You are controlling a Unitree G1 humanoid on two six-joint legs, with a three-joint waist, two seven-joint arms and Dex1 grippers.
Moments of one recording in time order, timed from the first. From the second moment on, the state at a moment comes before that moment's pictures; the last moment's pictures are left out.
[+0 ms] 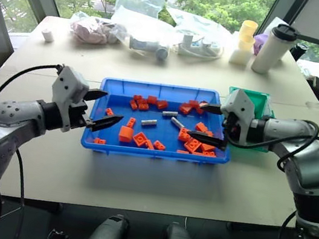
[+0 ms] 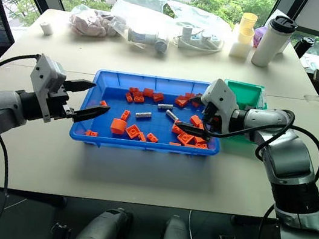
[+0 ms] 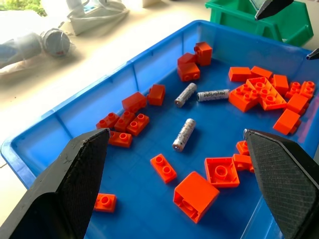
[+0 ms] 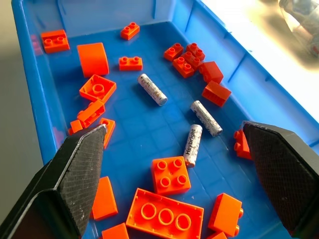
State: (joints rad) left arm -0.28 0.78 0.22 -0.45 -0.62 0.76 -0.69; right arm -0.69 -0.72 0.17 -0.14 0.33 0.59 1.00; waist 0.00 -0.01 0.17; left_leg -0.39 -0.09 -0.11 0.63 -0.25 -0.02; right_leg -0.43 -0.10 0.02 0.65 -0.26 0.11
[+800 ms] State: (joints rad) left arm -0.22 0.81 0.25 -0.51 -0.60 0.76 -0.67; right arm -1.14 -0.17 0.45 1.02 -0.08 -0.01 1.01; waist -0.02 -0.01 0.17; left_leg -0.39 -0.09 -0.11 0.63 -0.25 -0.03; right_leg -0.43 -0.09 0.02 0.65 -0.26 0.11
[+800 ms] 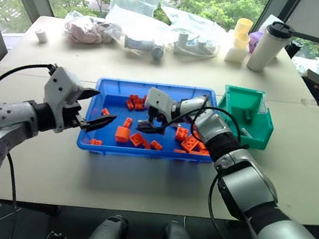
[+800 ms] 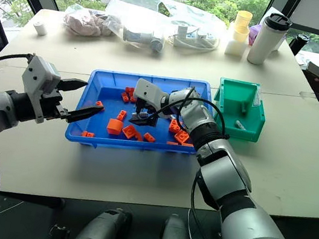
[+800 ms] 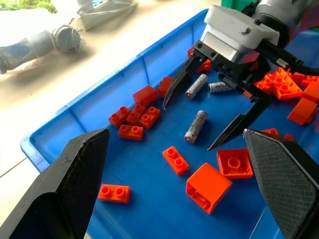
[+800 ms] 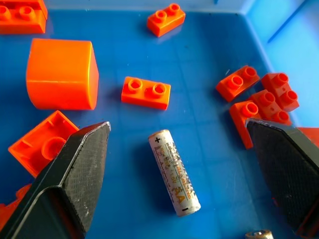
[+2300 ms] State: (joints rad) left arm -0.35 0.72 0.09 -0.37 -0.55 0.67 -0.72; right arm -0.69 -0.68 -0.11 0.04 0.03 0.89 0.73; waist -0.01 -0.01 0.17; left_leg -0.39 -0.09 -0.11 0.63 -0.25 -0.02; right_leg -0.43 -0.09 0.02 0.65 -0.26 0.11
